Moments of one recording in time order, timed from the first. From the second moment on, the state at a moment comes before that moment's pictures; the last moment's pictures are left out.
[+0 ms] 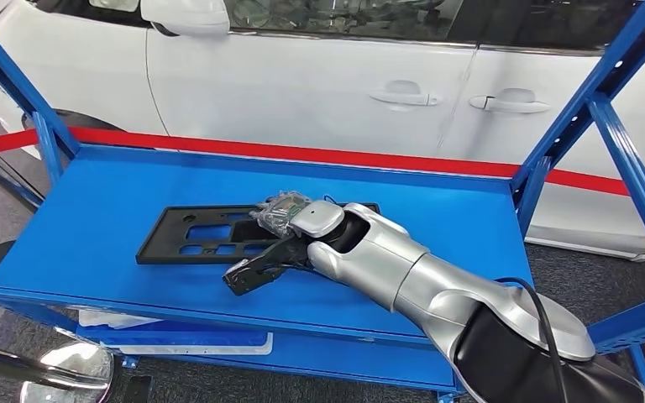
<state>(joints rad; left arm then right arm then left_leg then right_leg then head) -0.08 0.08 -0.62 -0.25 0.77 0.31 -0.39 -1.09 0.18 1.19 -0.72 0.60 0.46 0.20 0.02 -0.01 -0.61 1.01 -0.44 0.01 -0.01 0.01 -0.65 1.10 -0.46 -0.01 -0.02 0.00</state>
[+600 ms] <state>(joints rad) -0.09 0.08 -0.62 -0.25 0.77 0.31 -0.39 -1.09 0.17 1.22 -0.74 0.58 0.48 0.23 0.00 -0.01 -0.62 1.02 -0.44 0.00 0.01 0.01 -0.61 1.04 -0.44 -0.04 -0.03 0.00</state>
